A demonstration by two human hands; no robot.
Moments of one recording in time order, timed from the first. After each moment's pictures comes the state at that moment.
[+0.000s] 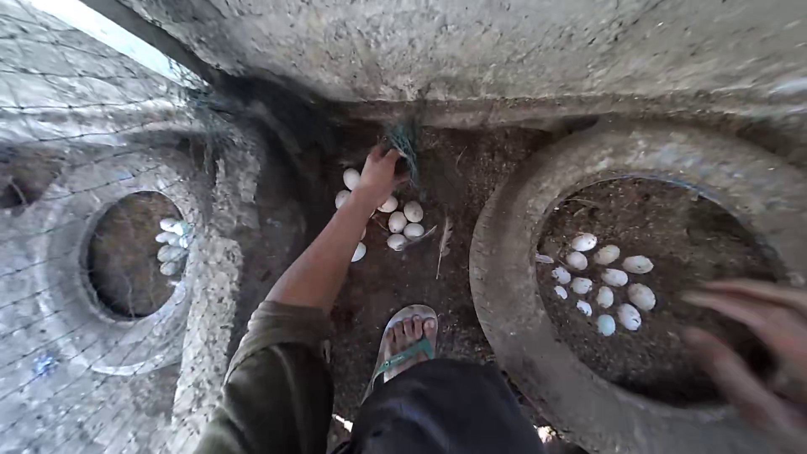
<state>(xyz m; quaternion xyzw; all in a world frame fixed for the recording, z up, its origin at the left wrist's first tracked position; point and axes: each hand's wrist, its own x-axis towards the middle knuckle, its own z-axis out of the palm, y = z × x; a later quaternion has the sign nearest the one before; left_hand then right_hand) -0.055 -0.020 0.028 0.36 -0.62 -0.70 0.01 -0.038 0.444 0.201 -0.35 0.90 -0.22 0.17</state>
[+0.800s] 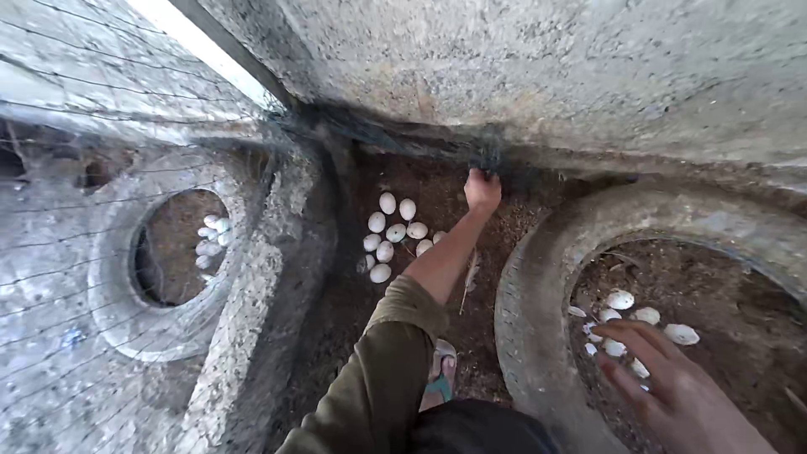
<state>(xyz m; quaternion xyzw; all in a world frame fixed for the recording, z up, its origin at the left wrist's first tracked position) -0.156 0.058 -0.034 0.42 -0.73 -0.55 0.02 -0.034 0.382 0.113 -0.33 0.87 -0.26 0.25</state>
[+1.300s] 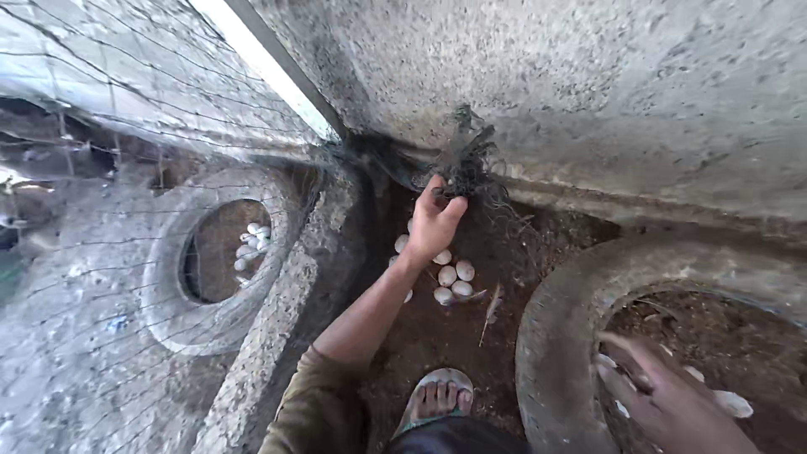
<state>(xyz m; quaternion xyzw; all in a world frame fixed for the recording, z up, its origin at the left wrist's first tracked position) -0.020 -0.027 0.119 0.19 -0.74 -0.61 0.22 -0.056 0.342 0.115 -0.31 0.85 -0.30 0.29</state>
